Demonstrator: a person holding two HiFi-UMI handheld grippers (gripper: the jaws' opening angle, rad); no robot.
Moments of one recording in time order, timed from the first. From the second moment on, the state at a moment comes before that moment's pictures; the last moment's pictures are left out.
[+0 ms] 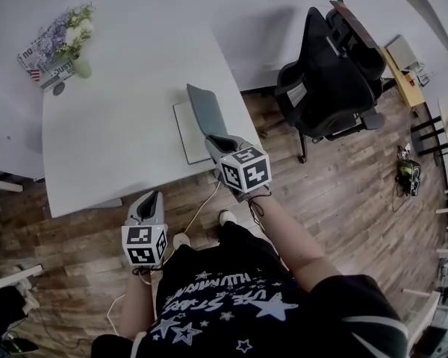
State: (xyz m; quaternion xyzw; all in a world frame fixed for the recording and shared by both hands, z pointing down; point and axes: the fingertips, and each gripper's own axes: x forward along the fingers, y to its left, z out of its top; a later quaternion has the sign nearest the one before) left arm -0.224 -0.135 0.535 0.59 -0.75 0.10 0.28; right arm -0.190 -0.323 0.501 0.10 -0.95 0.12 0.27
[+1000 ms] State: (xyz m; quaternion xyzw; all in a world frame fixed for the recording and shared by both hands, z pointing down) left arm -0.269 -0.084 0.567 0.64 -0.70 0.10 0.30; right arm -0.216 -0.265 0.563 0.19 -0.92 0.07 0.33
